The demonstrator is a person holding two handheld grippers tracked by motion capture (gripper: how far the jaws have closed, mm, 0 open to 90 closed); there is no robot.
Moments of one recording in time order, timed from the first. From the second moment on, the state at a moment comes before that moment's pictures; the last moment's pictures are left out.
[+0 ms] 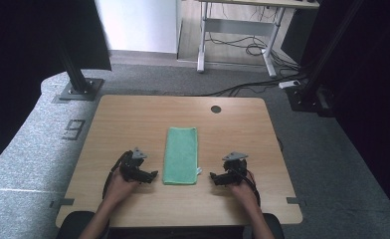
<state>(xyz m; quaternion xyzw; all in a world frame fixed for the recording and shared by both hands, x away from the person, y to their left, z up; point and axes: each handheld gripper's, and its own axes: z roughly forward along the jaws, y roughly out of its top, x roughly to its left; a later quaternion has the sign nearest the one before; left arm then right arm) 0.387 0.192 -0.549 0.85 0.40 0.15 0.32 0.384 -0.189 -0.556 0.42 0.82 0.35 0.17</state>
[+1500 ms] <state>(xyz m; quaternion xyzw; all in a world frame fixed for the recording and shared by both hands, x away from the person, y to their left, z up) 0.386 0.157 -0.547 0.85 0.38 0.14 0.33 0.385 -0.130 -0.545 0.37 0.83 0.38 0.15</state>
